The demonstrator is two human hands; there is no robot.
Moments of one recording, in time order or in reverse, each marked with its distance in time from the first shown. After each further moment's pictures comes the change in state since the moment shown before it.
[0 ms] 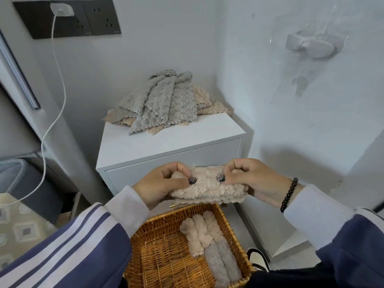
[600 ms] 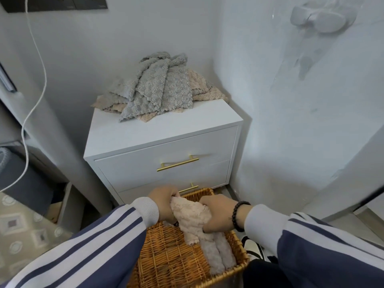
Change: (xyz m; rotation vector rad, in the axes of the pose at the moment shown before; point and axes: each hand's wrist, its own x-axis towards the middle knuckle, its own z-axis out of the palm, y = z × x) left_hand 0.034 -0.087 -0.006 1.168 -0.067 -0.334; right_hand 0.029 0.089 0.049 -1.019 -0.322 0.236
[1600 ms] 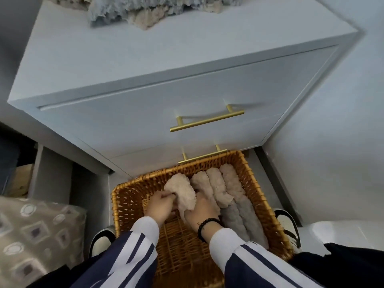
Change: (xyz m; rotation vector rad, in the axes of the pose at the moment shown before) left_hand 0.109 -0.130 0.162 -1.179 0.156 -0.704; right_hand 0.199 0.008 0.188 0.571 0.208 0.364
